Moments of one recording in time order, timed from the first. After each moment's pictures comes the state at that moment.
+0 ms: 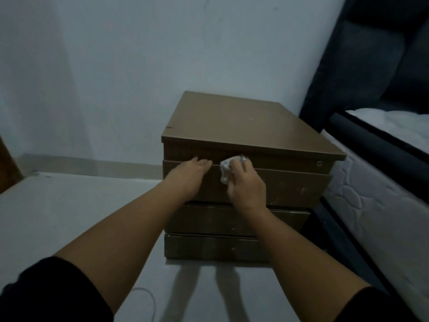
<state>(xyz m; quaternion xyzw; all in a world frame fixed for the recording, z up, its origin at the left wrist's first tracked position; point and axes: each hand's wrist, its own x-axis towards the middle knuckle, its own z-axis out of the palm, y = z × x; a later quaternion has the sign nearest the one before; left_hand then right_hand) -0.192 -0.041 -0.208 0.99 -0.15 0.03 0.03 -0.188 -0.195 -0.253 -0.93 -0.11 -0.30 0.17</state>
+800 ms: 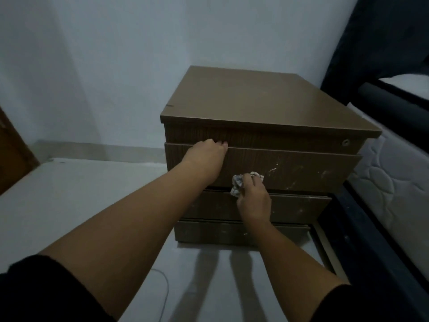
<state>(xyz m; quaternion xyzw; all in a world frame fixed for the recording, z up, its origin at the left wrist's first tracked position) -0.172 -0.067 -0.212 0.99 -0.15 0.04 -0.07 -0.180 -0.198 -0.338 -0.95 -0.01 -0.22 0.22</state>
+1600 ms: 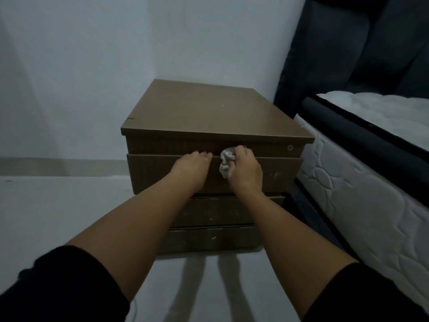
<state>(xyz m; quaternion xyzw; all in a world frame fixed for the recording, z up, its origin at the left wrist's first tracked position) -0.177 -0.115 -0.210 0.98 -0.18 0.02 -0.02 -0.181 -0.247 -0.241 -0.94 0.03 -0.28 0.21</state>
